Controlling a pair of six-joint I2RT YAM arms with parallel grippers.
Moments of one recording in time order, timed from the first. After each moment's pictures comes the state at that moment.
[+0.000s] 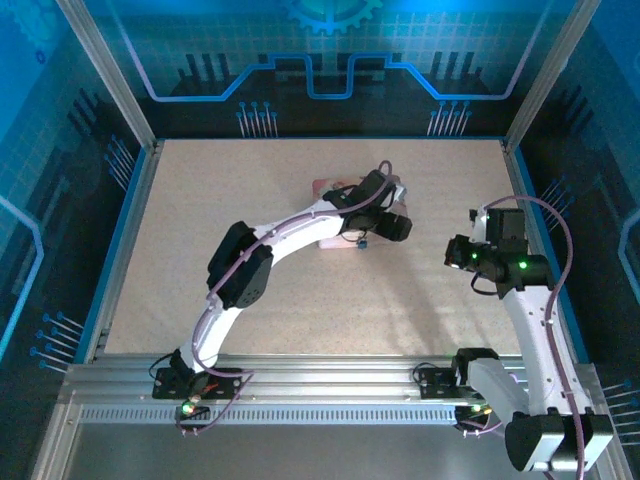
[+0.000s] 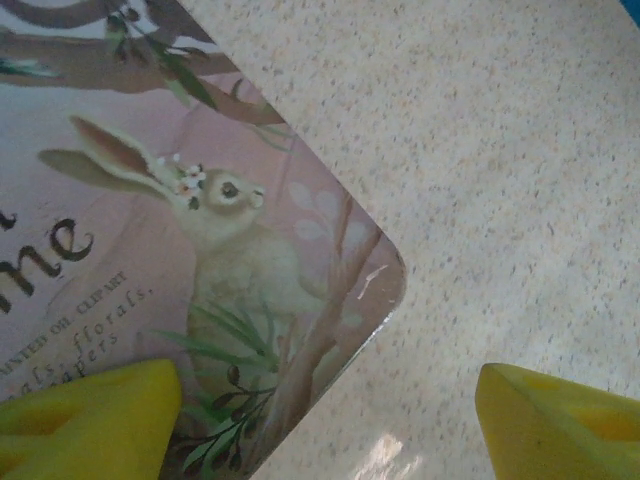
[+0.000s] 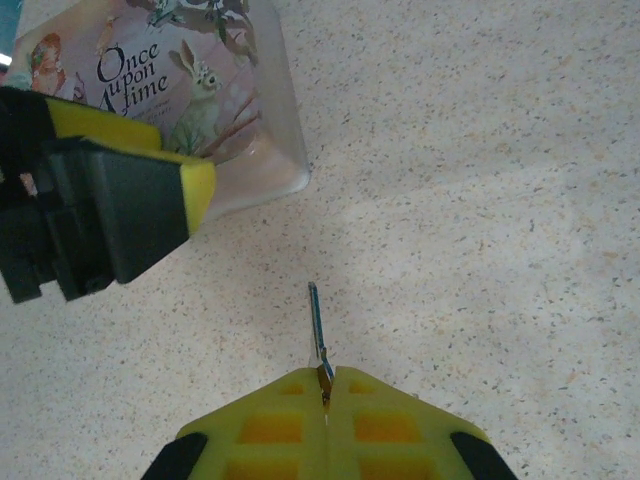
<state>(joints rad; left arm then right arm) -0.78 2.22 1.87 -0.49 0.13 -0.33 -0.03 0.90 0.91 -0.91 -0.21 0.30</state>
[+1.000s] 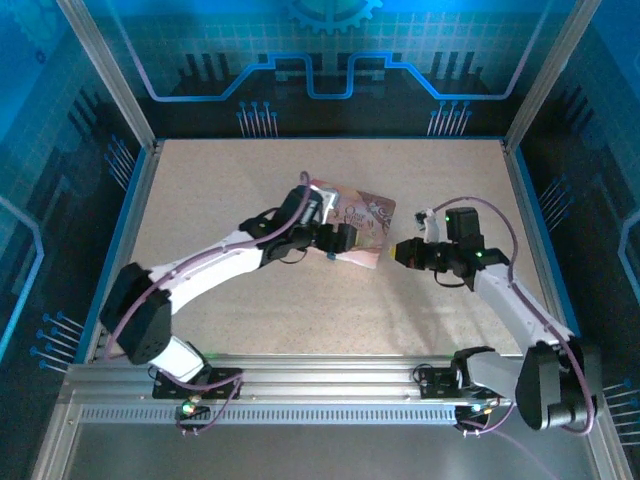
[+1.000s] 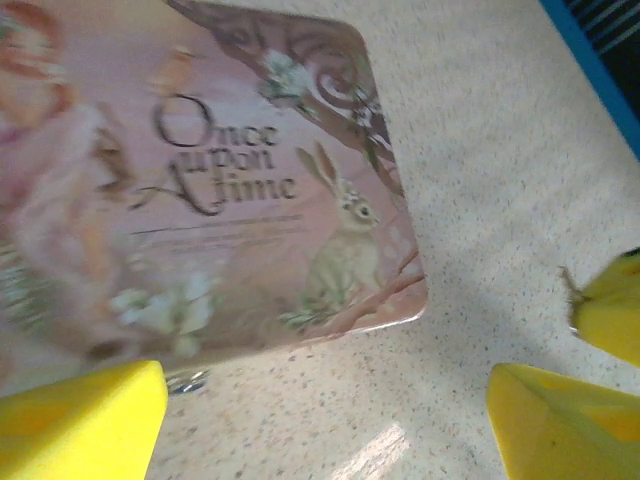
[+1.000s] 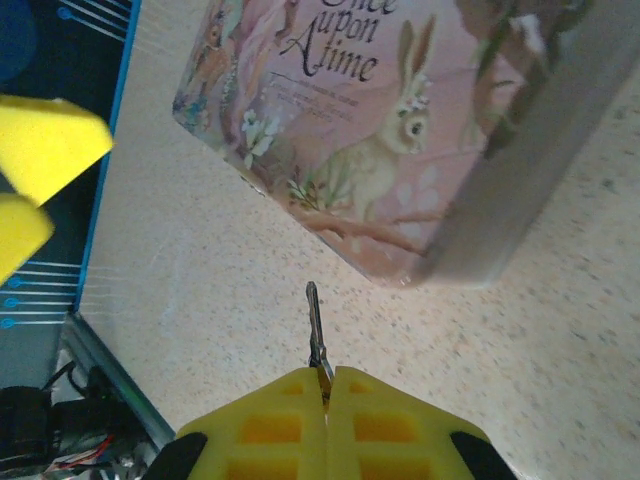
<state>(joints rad) -0.68 1.50 1.10 -0.29 0.11 -0.45 0.15 1.17 0.70 -0.37 -0.68 0.39</state>
